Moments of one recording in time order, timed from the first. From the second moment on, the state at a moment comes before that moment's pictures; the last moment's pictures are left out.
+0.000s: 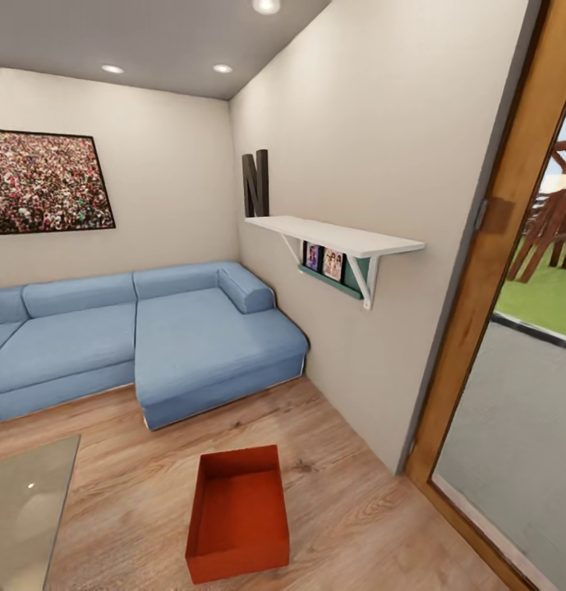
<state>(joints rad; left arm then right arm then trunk) -0.23 0.03 -0.10 0.00 0.28 -0.08 0.05 -0.13 -0.01 0.05 0.03 -0.05 -0.20 -0.05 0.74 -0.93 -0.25</state>
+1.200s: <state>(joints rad) -0.23 0.03 -0.10 0.00 0.28 -0.08 0.05 -0.13 -0.01 0.05 0.03 -0.04 -0.20 -0.04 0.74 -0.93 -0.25</state>
